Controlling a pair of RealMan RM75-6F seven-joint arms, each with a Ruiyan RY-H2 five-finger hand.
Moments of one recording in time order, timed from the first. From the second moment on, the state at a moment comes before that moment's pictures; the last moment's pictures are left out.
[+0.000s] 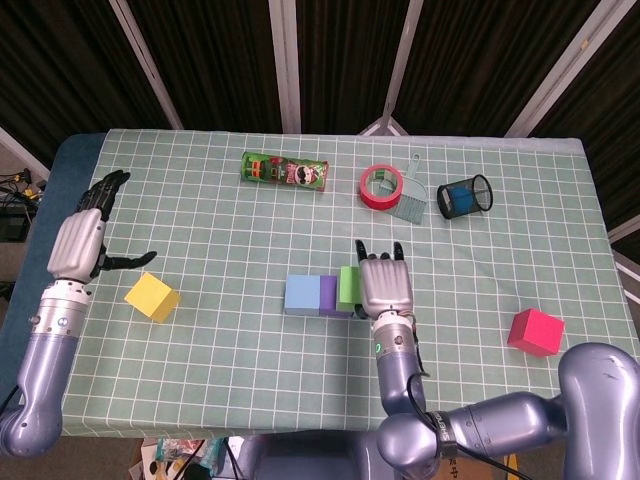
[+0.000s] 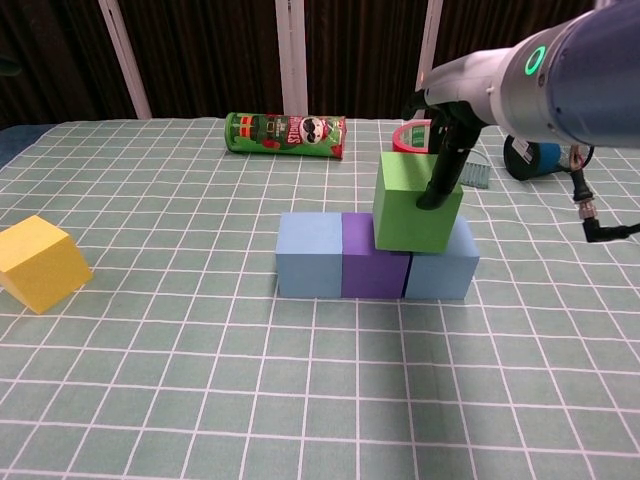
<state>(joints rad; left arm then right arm) -0.53 -1.11 -0.35 -1.91 0.94 1.22 0.10 1.11 -1.59 0.48 -2.06 -0.07 1.67 -1.08</state>
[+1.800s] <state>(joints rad) -0.54 -1.11 -0.33 -1.91 0.94 1.22 0.11 1.08 -1.58 0.46 -2.04 -0.09 1.63 -1.07</state>
